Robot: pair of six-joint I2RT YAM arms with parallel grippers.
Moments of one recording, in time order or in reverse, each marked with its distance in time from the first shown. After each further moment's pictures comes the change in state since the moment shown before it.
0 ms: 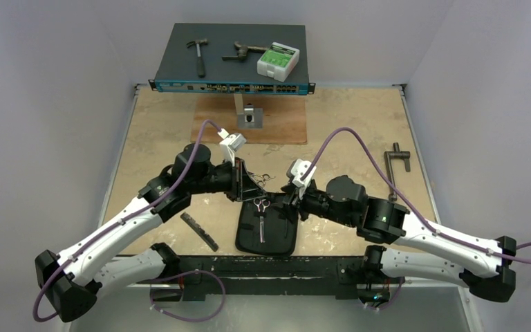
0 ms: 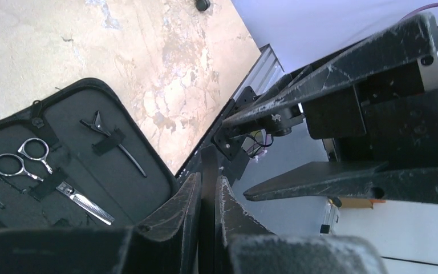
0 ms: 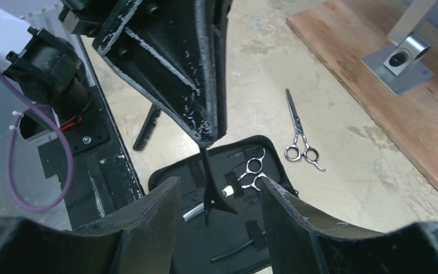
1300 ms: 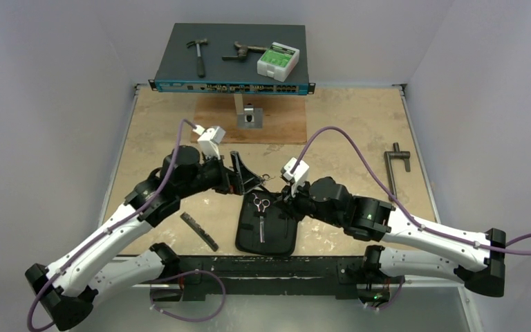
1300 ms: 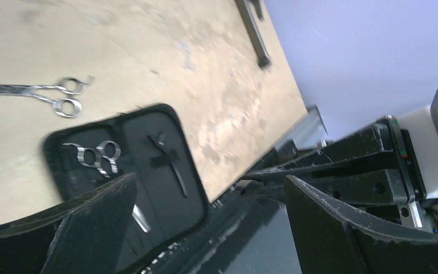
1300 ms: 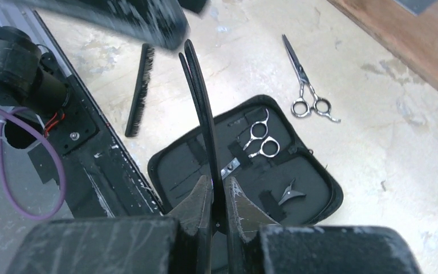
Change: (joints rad) left arm 0.013 -0.040 0.032 -0.093 -0.246 -0.039; right arm 0.012 0.088 -0.024 -0.031 0.072 0.156
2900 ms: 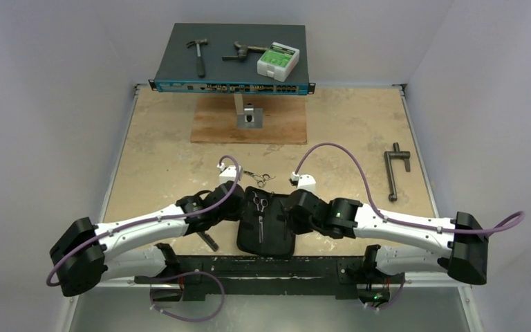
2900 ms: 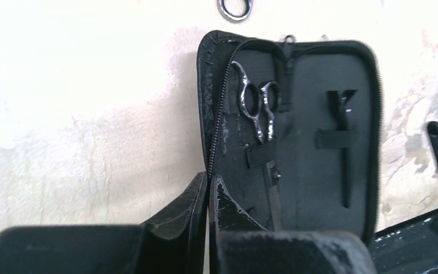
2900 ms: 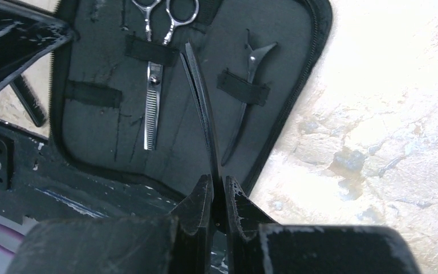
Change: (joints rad) left arm -0.214 0.242 -0.338 0.095 -0.551 -0.037; right arm 0.000 0.197 -0.085 -0.285 0.125 0.702
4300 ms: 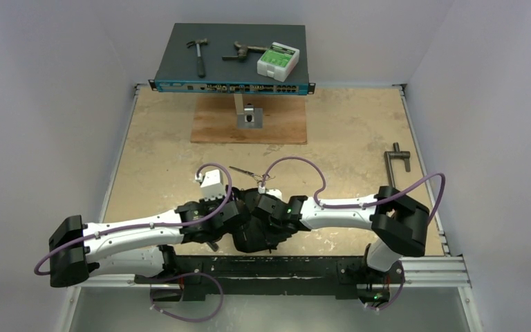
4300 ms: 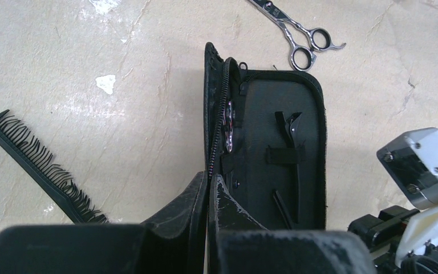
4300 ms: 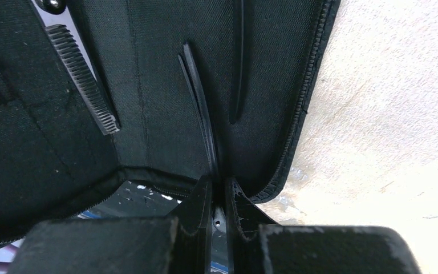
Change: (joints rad) left arm -0.255 -0.075 0.122 -0.452 -0.493 -0.570; right arm 0.031 0.480 0.154 0.113 -0.249 0.059
